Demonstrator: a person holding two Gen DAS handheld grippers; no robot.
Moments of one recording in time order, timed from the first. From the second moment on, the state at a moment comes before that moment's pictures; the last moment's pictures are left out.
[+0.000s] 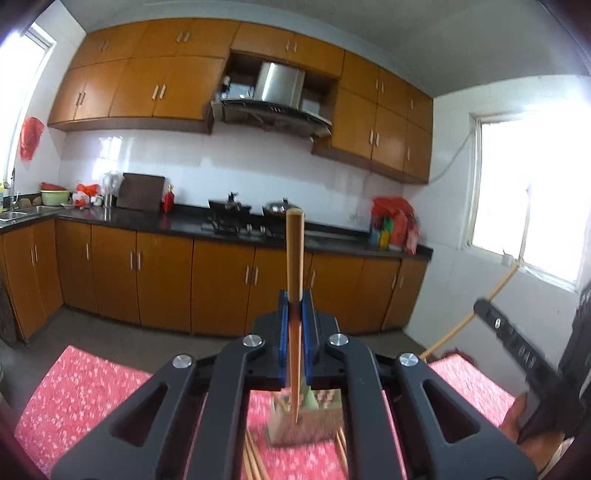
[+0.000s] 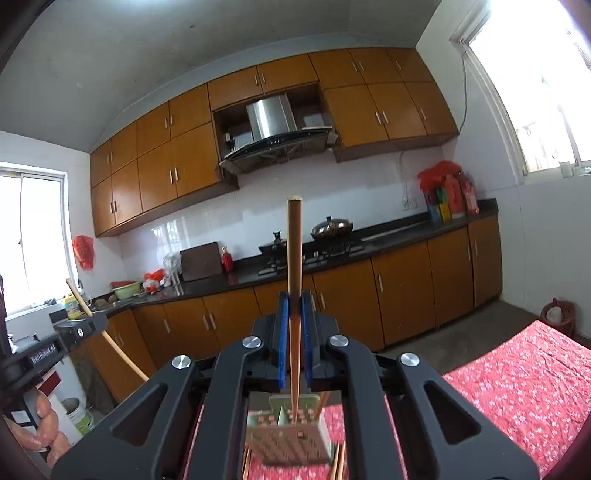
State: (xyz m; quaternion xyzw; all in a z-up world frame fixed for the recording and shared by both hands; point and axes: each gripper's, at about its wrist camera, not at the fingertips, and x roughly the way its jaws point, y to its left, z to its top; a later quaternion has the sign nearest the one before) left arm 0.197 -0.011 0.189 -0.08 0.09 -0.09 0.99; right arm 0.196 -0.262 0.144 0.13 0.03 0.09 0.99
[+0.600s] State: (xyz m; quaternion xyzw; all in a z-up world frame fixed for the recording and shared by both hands) left arm 0.285 -0.019 0.128 -0.11 0.15 -0.07 0.98; right arm 0.253 -0.244 0.086 0.13 0.12 0.09 0.98
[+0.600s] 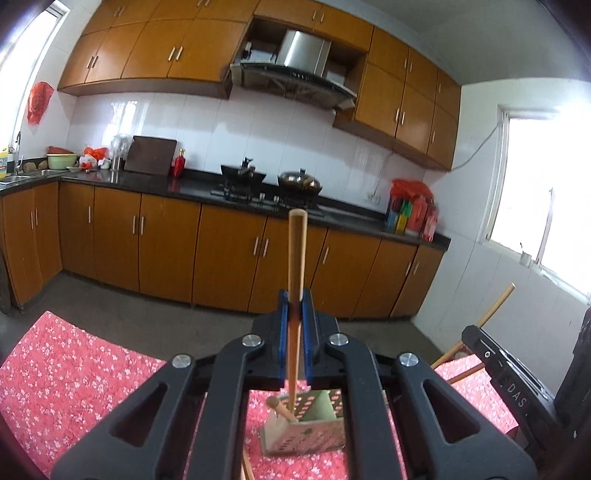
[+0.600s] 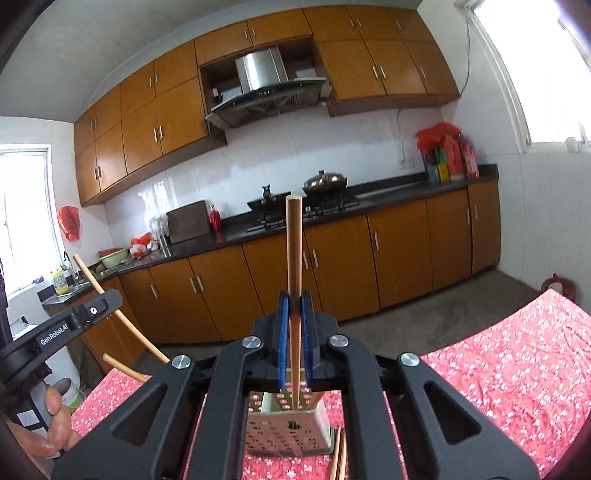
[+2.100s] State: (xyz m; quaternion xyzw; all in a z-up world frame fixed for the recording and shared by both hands) left arm 0.187 0.042 -0.051 -0.08 0.39 -0.02 0.92; right arm 0.217 -0.249 -0.105 0.07 0.43 0.05 0.90
